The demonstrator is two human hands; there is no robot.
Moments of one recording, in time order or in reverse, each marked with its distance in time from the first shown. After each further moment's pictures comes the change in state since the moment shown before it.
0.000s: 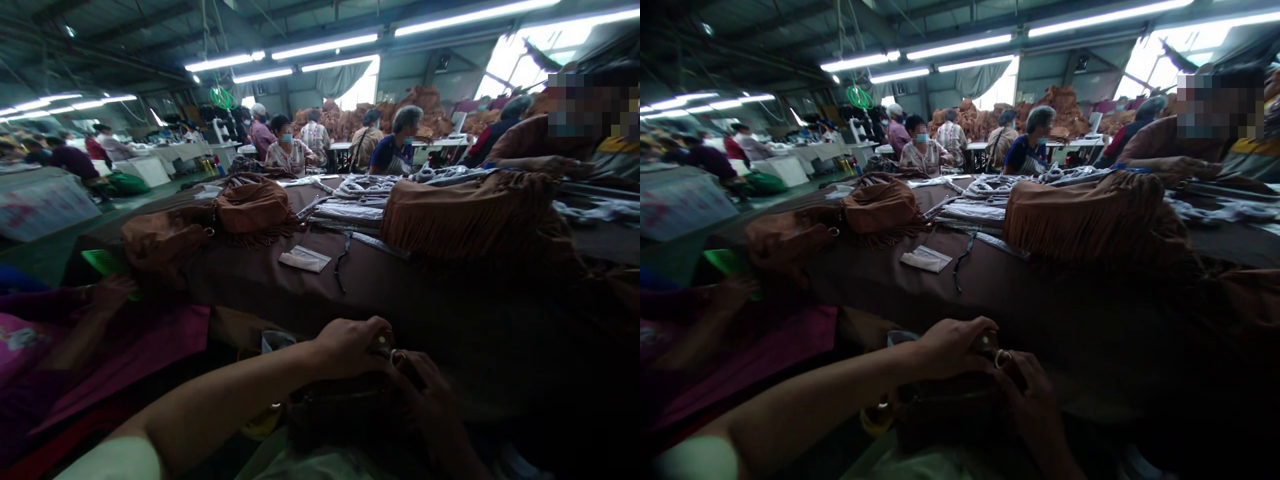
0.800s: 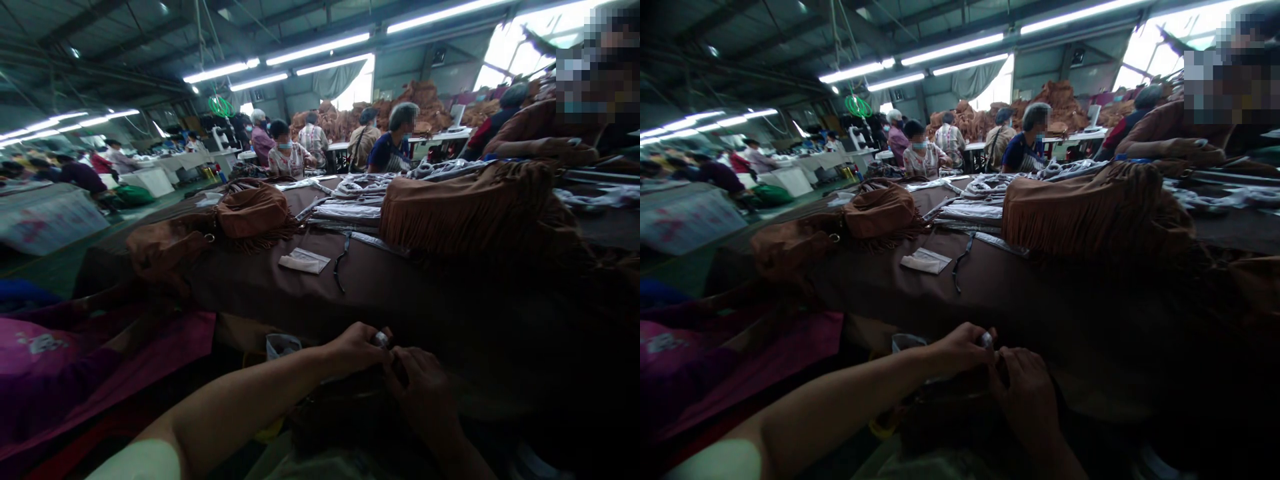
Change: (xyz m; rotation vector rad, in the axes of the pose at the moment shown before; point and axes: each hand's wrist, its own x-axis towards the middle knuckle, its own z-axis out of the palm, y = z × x) left_hand 0.024 -0.015 0.044 -0.866 -0.140 -0.417; right_hand 0.009 -0.001 0.011 -0.486 0.194 -0.431
